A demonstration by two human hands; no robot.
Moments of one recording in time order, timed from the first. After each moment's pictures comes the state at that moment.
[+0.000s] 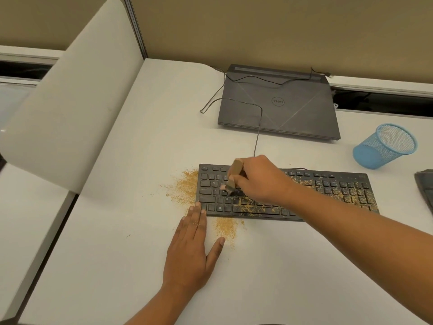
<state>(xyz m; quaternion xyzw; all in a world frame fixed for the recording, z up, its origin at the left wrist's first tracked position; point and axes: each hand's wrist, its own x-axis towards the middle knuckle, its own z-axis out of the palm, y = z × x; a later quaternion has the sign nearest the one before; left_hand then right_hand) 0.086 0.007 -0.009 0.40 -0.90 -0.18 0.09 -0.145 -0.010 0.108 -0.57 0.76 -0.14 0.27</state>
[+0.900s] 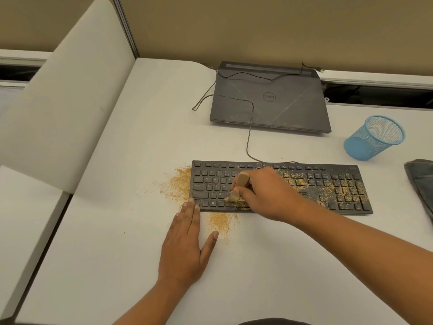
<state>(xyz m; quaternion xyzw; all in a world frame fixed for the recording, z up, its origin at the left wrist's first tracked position) 0.086 0.008 -0.010 0.40 -0.90 -0.16 0.08 -0.143 0.039 0.105 -0.57 0.77 -0.17 0.25</state>
